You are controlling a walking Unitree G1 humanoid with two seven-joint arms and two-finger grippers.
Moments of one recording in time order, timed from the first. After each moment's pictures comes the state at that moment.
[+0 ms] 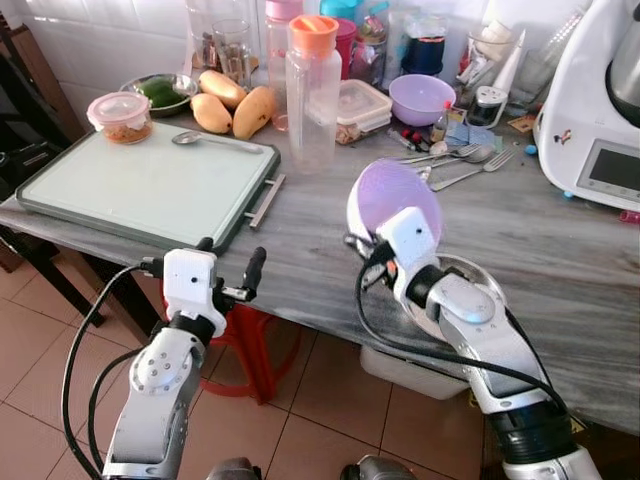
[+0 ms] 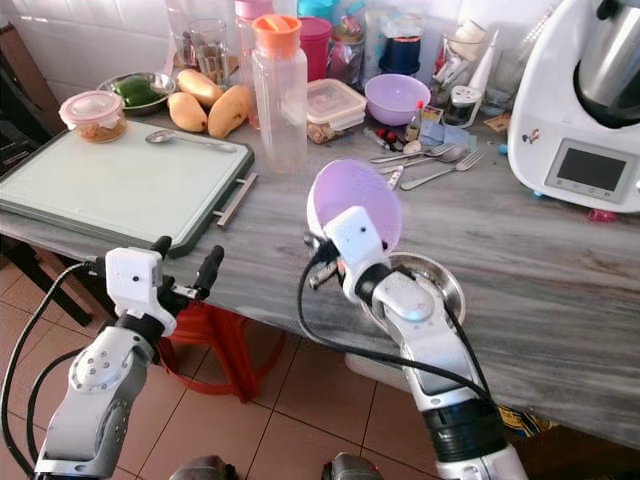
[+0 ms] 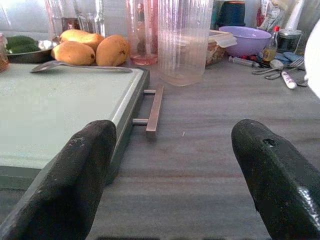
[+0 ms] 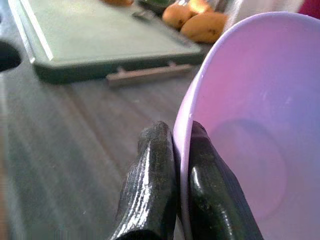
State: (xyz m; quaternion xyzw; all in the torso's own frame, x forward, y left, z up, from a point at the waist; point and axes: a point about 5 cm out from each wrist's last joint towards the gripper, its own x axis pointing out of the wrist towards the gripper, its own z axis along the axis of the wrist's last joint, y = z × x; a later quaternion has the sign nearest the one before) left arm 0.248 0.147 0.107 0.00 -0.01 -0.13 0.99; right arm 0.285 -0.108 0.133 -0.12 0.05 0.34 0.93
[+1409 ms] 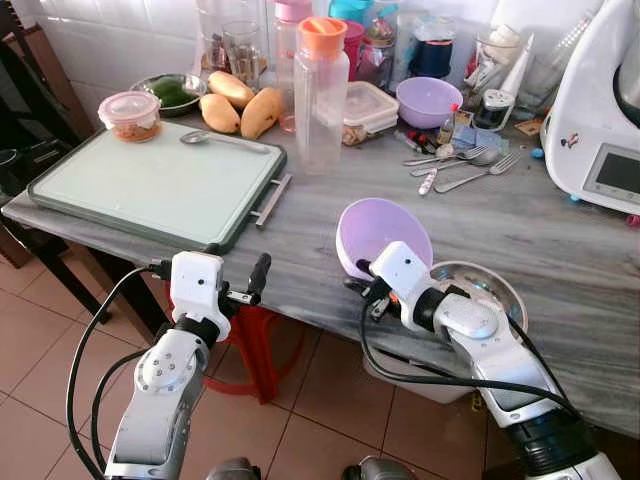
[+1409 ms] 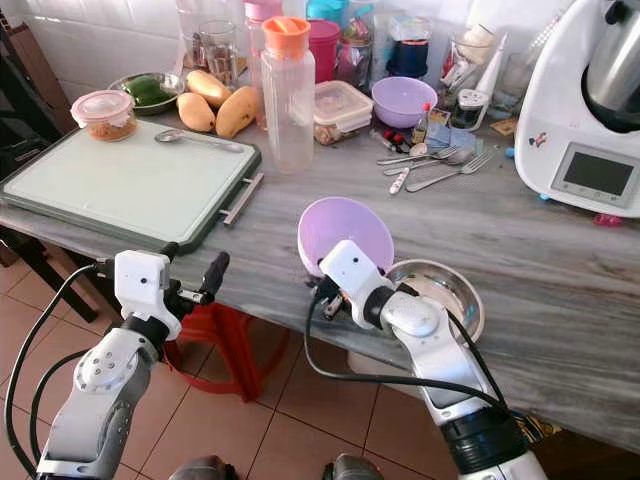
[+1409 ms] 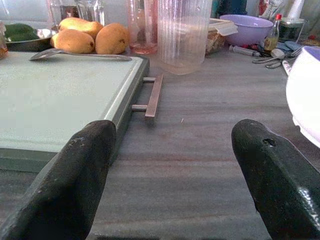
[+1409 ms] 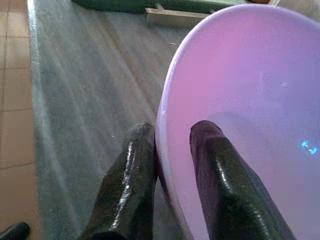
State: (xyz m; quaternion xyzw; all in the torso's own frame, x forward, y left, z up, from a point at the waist) left arm 0.248 0.144 0.102 0.00 0.02 -0.14 0.99; right arm 0.277 -0.121 0.108 -0.20 0.11 0.37 0.90
